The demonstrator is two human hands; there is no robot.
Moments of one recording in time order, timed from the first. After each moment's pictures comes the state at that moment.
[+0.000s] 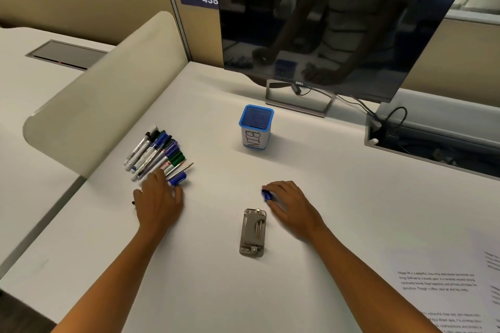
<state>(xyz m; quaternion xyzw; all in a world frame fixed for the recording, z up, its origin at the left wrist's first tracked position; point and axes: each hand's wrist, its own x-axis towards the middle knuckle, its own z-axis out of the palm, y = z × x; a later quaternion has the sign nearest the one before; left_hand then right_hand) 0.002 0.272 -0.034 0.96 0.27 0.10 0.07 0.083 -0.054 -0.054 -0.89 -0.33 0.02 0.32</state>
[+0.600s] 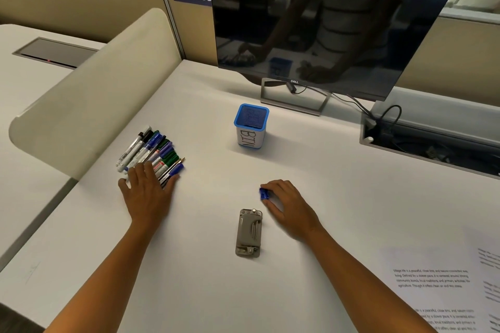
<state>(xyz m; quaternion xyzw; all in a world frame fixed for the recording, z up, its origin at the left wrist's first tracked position) 0.016 0.286 -0.040 0.95 0.28 0.12 0.00 0.080 -0.054 -0.050 -0.89 -0.30 0.02 0.35</state>
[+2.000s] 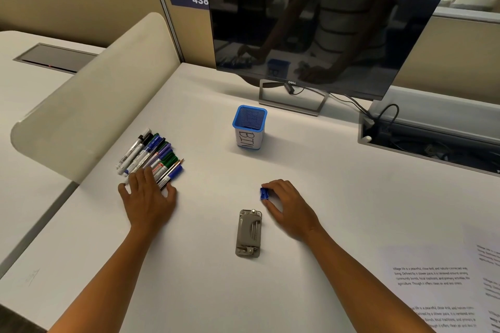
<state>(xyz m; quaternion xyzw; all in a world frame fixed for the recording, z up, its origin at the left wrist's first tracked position) 0.007 0.283 -0.037 0.96 0.26 0.14 0.01 0.079 -0.054 -0.048 -0.89 -0.29 0.01 0.36</state>
